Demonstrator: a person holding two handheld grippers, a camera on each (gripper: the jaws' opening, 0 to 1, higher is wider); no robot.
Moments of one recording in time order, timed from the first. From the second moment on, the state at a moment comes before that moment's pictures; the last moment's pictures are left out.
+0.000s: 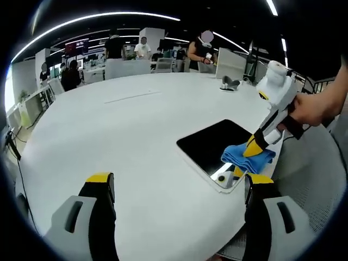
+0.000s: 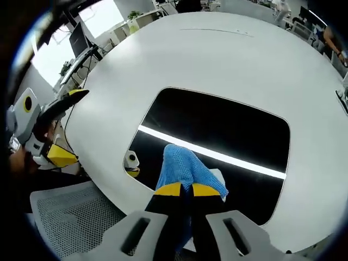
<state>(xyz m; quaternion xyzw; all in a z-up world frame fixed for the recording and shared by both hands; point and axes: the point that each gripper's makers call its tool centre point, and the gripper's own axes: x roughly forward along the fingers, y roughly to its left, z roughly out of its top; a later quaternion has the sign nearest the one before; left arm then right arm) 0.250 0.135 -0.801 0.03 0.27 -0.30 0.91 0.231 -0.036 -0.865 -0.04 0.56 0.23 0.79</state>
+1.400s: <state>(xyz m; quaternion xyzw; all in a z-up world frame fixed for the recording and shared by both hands) 0.254 0.153 -0.799 0.01 0.28 -0.28 0.92 0.340 -0.031 -0.863 -0.04 0.55 0.21 0.81</state>
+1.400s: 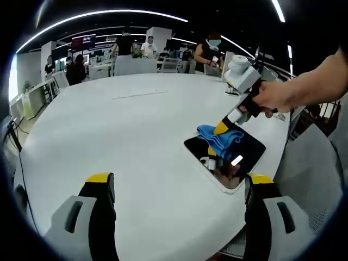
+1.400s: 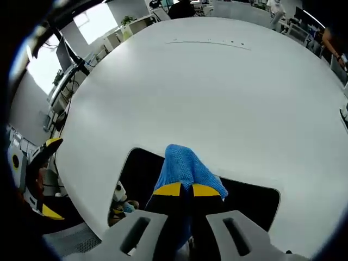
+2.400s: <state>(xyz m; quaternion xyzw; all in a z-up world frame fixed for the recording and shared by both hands) 0.254 0.164 -0.791 0.00 0.27 -0.27 0.93 0.348 -0.052 -0.864 -0.05 0.55 0.20 0.81</state>
